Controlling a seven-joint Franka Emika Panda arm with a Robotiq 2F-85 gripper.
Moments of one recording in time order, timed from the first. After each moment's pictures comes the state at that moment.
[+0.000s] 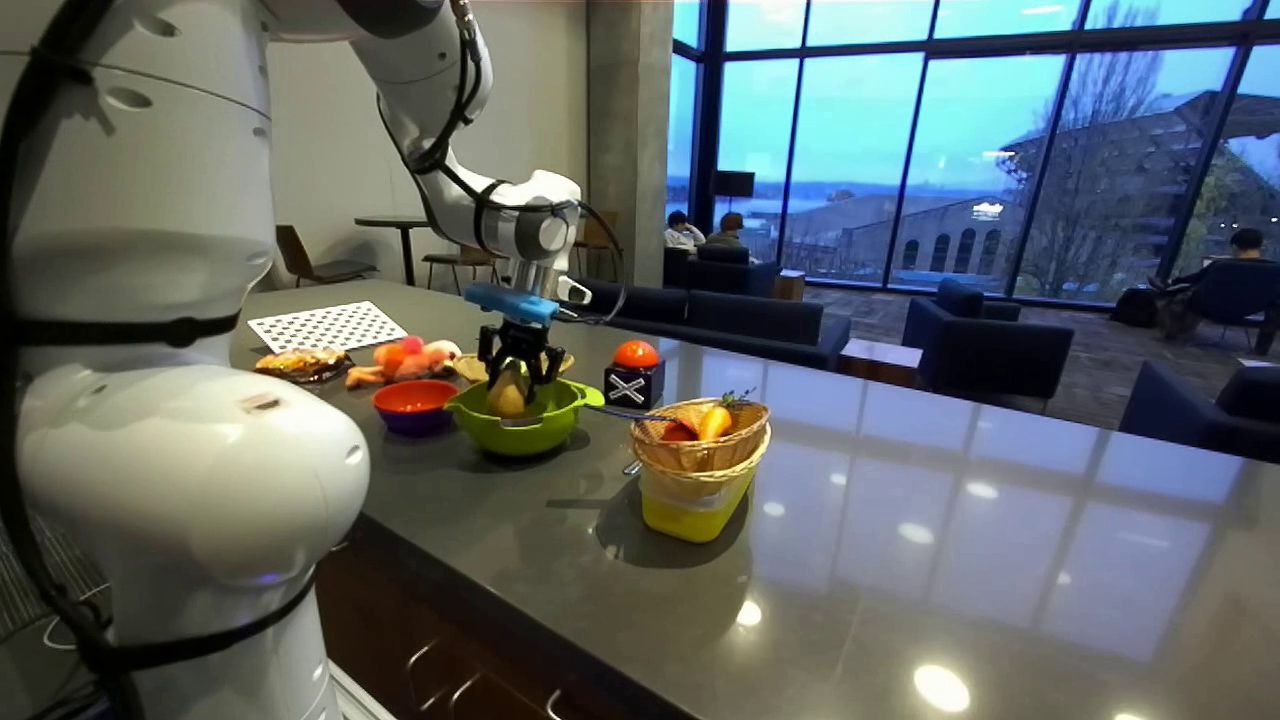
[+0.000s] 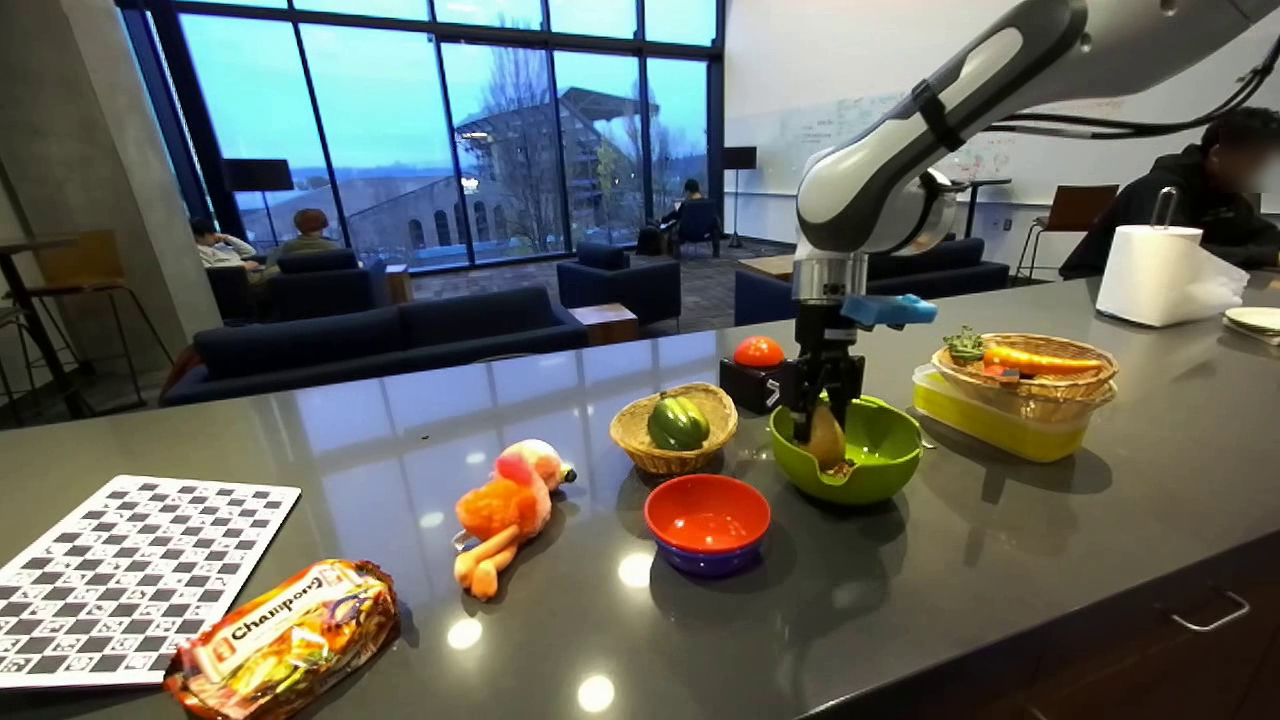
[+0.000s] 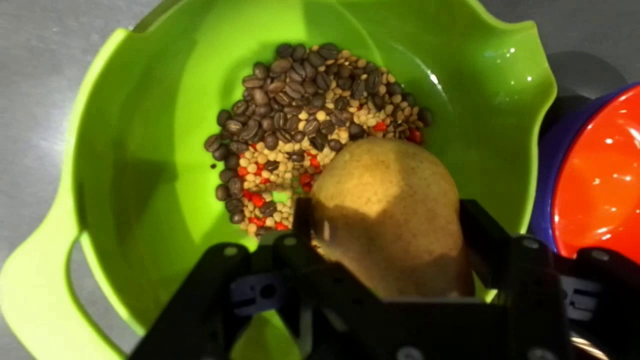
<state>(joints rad) 0.16 0.16 0.18 -2.12 0.21 2.14 -0.06</state>
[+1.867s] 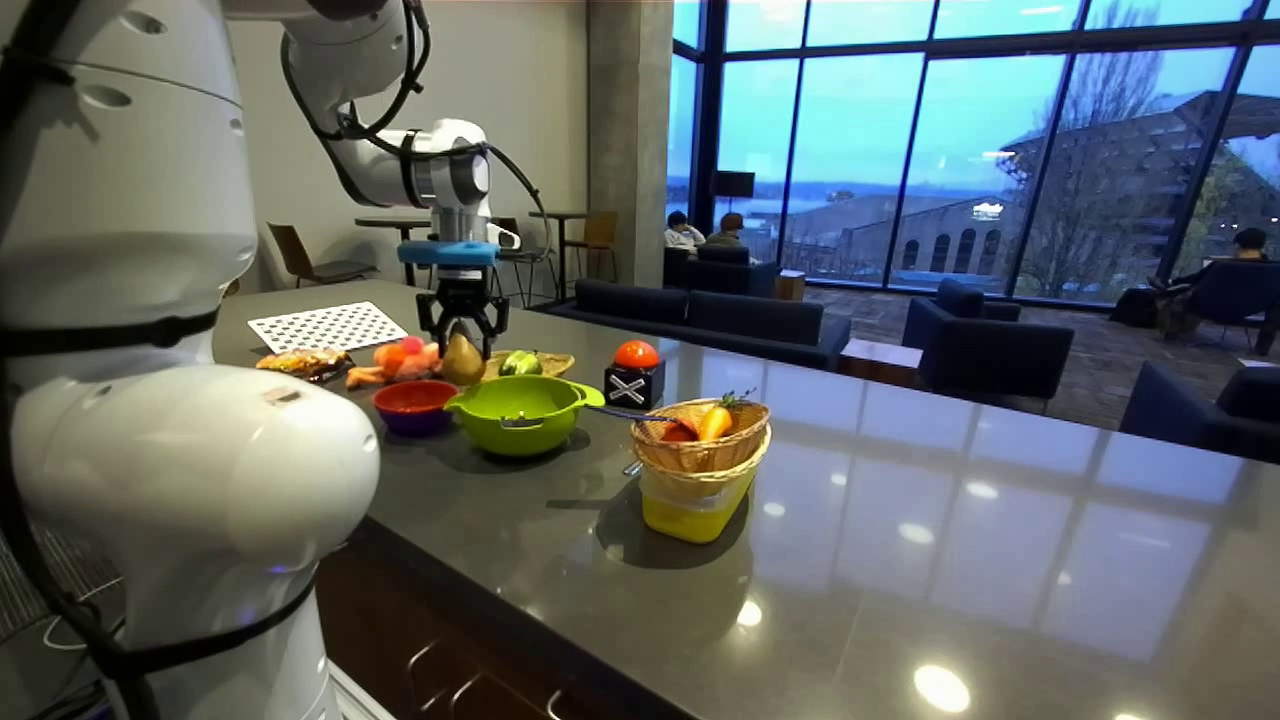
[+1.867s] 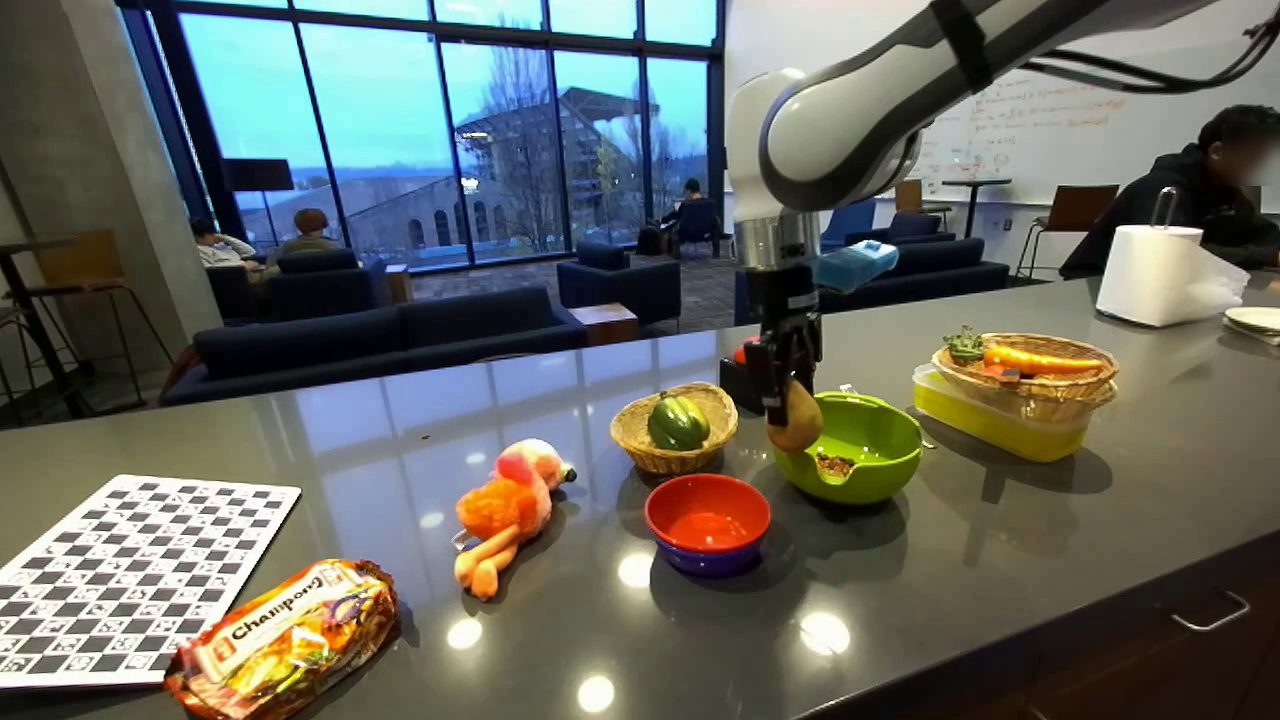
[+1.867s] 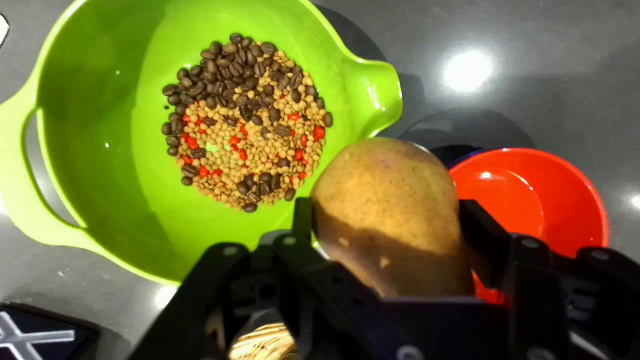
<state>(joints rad) 0.28 0.09 0.28 -2.03 -0.02 1.99 0.01</state>
